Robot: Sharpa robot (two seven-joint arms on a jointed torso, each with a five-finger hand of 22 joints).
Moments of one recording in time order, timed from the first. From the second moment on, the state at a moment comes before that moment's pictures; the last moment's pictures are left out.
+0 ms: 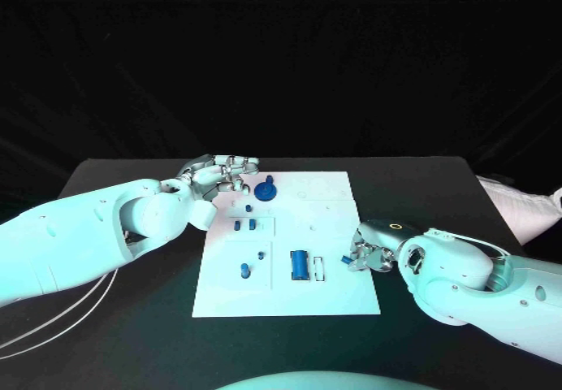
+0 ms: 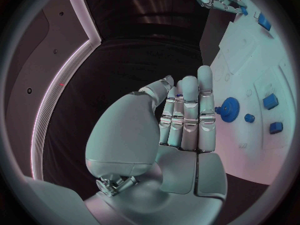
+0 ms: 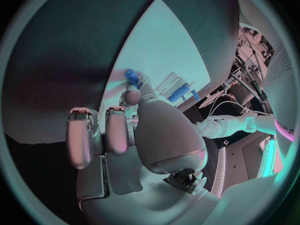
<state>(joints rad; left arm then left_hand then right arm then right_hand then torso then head) 1.20 -0.82 -0.03 1.43 0.04 -0.16 0.19 1.37 -0.13 0.43 -0.02 0.09 1.06 0.16 0.11 0.07 1.15 0.09 0.25 0.12 1.20 0.01 0.92 0.56 0.16 1.24 0.10 0.44 0.89 1.03 -0.98 -0.04 1.84 -1.68 -0.14 -0.56 1.46 0.07 -0.15 0.08 0.06 1.10 0.08 0.18 0.26 1.29 0.00 0.83 1.01 1.47 -0.06 1.37 1.31 0.05 1.46 0.05 1.46 1.31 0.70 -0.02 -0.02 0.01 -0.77</state>
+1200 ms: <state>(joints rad) 1.20 -0.82 -0.03 1.43 0.02 -0.16 0.18 1.39 -0.12 0.44 -0.02 0.10 1.06 0.16 0.11 0.07 1.14 0.09 0.25 0.12 1.19 0.00 0.92 0.56 0.16 1.24 0.10 0.43 0.89 1.03 -0.99 -0.05 1.87 -1.58 -0.21 -0.58 1.35 -0.04 0.30 0.08 0.26 1.11 0.08 0.14 0.24 1.31 0.00 0.82 1.00 1.46 -0.06 1.37 1.31 0.05 1.46 0.05 1.46 1.31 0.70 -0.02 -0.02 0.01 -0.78</state>
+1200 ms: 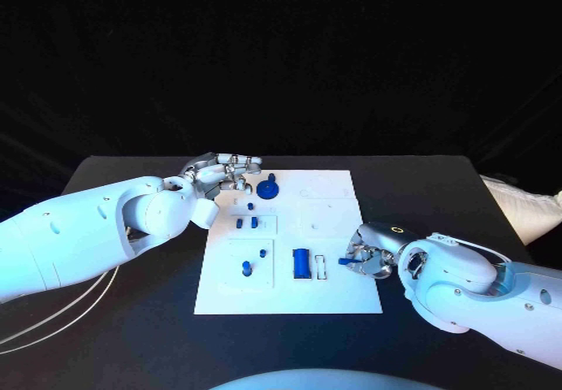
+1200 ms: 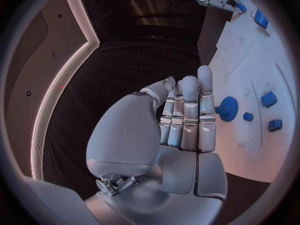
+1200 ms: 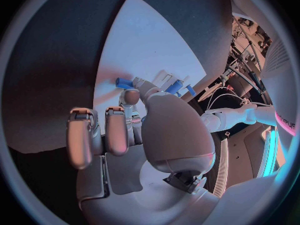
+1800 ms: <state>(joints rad) 1.20 -0.82 -0.03 1.43 0.01 -0.15 0.17 1.39 -0.11 0.44 -0.03 0.10 1.06 0.16 0.11 0.07 1.14 0.09 0.25 0.12 1.19 0.01 0.92 0.56 0.16 1.24 0.10 0.43 0.89 1.04 -0.98 -0.05 1.89 -1.30 -0.33 -0.58 1.19 -0.09 0.30 0.15 0.36 1.14 0.07 0.17 0.27 1.35 -0.01 0.86 1.04 1.46 -0.07 1.38 1.31 0.05 1.46 0.04 1.47 1.31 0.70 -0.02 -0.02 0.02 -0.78</state>
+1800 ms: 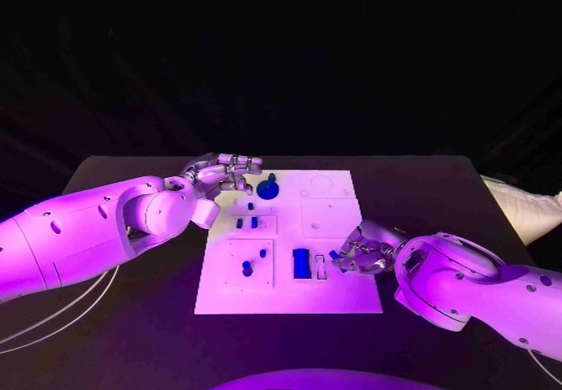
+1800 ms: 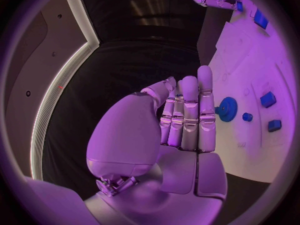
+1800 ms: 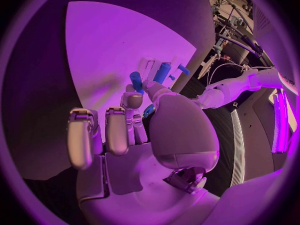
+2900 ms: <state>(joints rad) 1.20 -0.82 -0.03 1.43 0.01 -0.15 0.17 1.39 -0.11 0.44 -0.04 0.10 1.06 0.16 0.11 0.07 1.14 0.09 0.26 0.12 1.19 0.01 0.92 0.56 0.16 1.24 0.10 0.43 0.89 1.04 -0.90 -0.05 1.85 -1.25 -0.29 -0.60 1.14 -0.06 0.27 0.17 0.36 1.17 0.06 0.17 0.28 1.39 -0.02 0.94 1.11 1.47 -0.08 1.38 1.31 0.05 1.47 0.04 1.47 1.31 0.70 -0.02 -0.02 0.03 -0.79</state>
